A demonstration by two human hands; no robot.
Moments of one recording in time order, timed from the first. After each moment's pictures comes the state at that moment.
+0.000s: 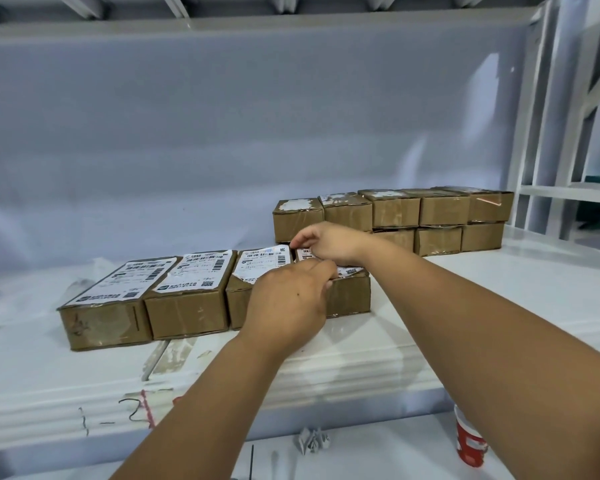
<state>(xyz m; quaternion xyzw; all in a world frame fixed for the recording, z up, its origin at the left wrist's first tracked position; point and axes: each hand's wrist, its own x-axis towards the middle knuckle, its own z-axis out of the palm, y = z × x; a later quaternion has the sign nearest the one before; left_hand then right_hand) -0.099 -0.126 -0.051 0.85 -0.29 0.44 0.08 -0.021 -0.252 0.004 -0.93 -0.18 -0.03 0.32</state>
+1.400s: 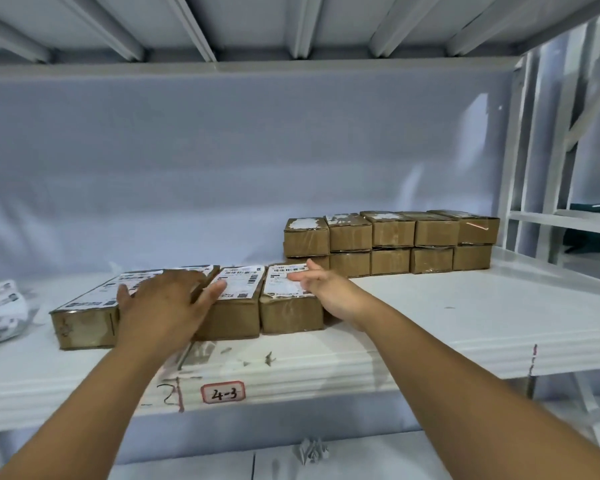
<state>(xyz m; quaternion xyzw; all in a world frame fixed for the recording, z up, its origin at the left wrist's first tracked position) -0.128 0.012 -0.029 0.95 0.00 0.29 0.10 -0.096 -0.229 -0.030 -0.85 -0.17 -0.05 0.50</state>
